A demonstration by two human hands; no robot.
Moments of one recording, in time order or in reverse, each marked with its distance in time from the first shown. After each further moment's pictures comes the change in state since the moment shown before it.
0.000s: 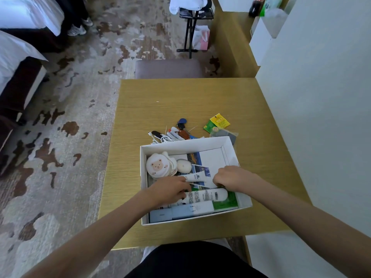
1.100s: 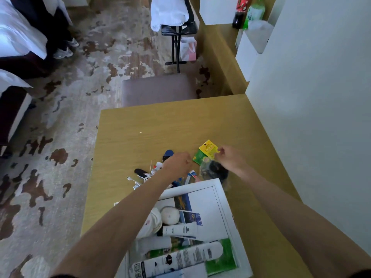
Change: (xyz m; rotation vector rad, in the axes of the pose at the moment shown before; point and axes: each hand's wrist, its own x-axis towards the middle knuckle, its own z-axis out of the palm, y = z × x) left_hand 0.204 -0.054 -0.093 -0.230 0.114 -0.460; right_hand 0.083 0.158 -0.027 1.116 0.606 0.612
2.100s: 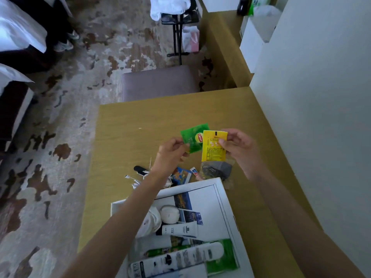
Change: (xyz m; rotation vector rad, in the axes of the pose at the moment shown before) left_hand -0.044 0.017 -0.038 -1.081 0.251 -0.027; right_hand -0.040 -0.020 -0.038 0.910 0.005 -0.129
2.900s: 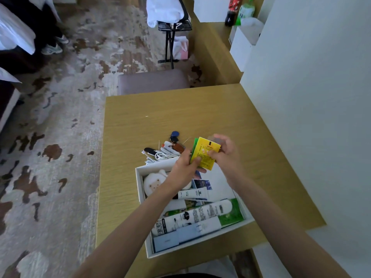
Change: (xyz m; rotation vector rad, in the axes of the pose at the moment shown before) left_hand -0.113 -0.051 -0.019 0.013 -0.295 0.090; right_hand -0.115 0.024 0.100 -0.120 0.242 0.050
